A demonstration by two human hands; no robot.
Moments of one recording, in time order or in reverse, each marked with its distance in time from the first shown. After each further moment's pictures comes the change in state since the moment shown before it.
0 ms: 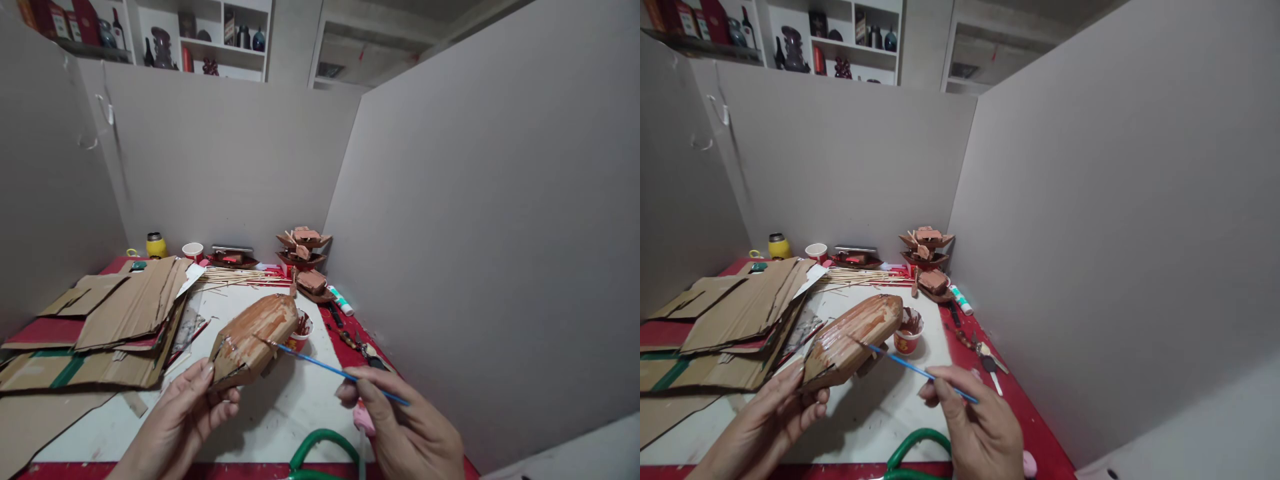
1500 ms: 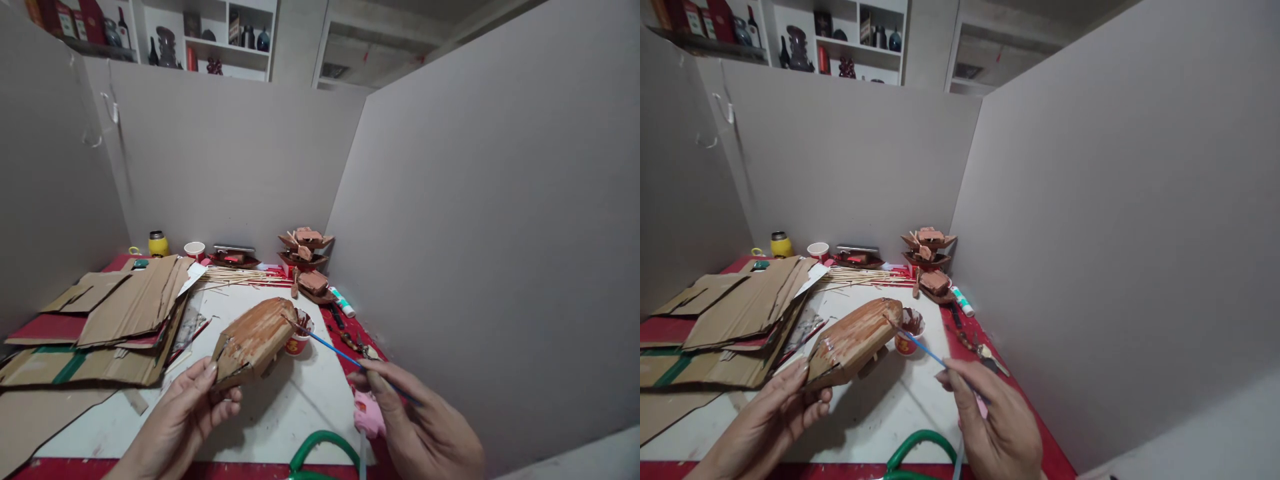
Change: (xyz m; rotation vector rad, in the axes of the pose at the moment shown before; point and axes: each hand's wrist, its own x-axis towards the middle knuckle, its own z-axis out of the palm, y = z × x) left_hand 0.005 -0.001 -0.003 -0.004 -0.005 -0.013; right_hand 0.014 0.004 -0.022 -0.375 -0.056 -0.281
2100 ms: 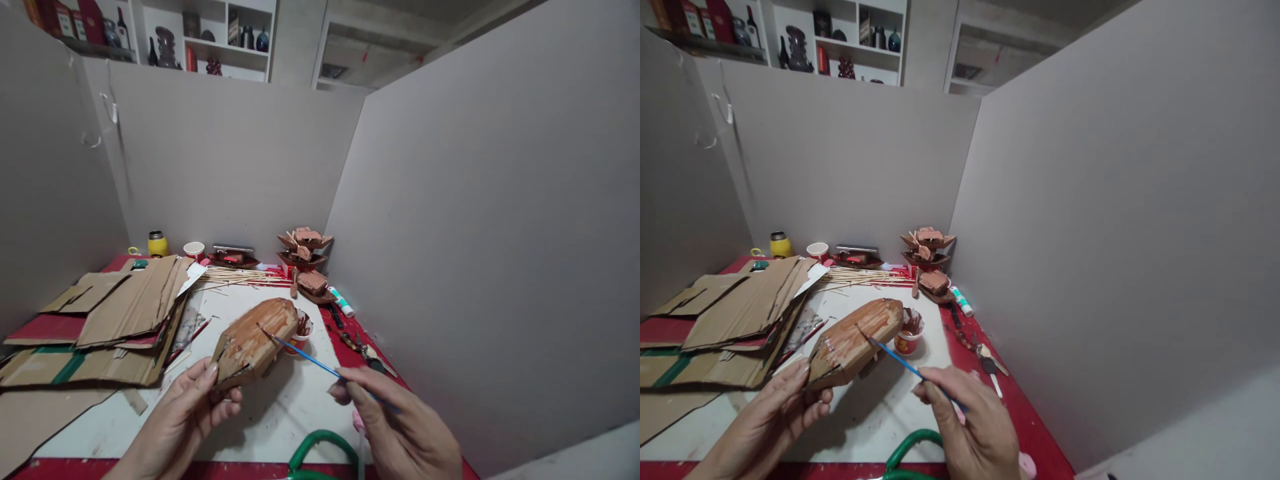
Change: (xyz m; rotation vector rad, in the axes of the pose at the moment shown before) left_hand 0.000 -0.002 -0.003 0.040 -0.033 -0.004; right_hand -0.001 -0.006 0.013 0.140 -0.052 0.037
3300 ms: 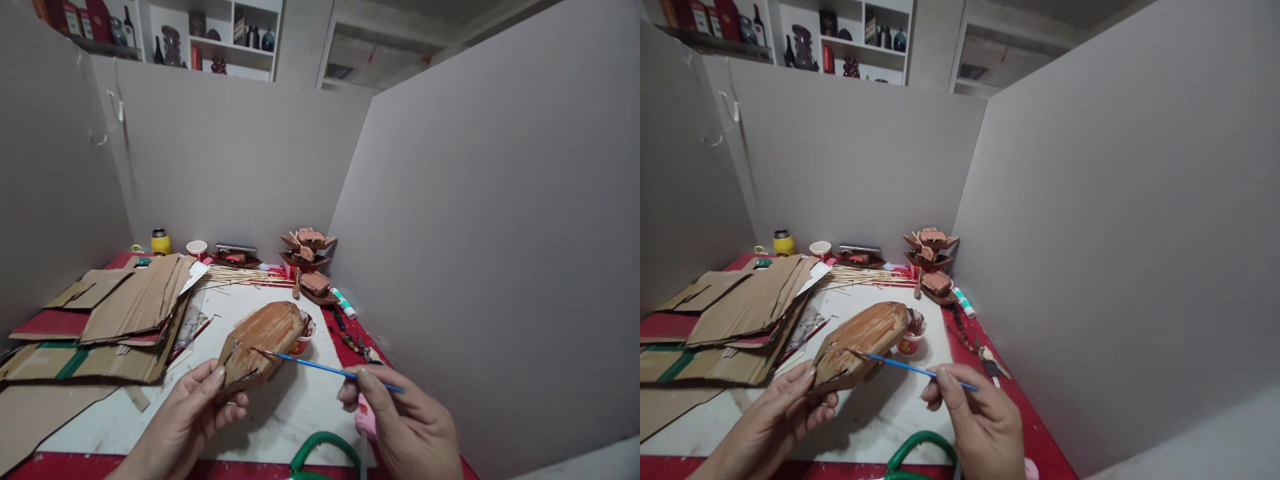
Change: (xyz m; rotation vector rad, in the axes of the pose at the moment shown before) left_hand -0.005 -0.003 0.005 0.023 0.012 0.025; right_hand 0.005 -0.012 0.006 0.245 0.045 0.300
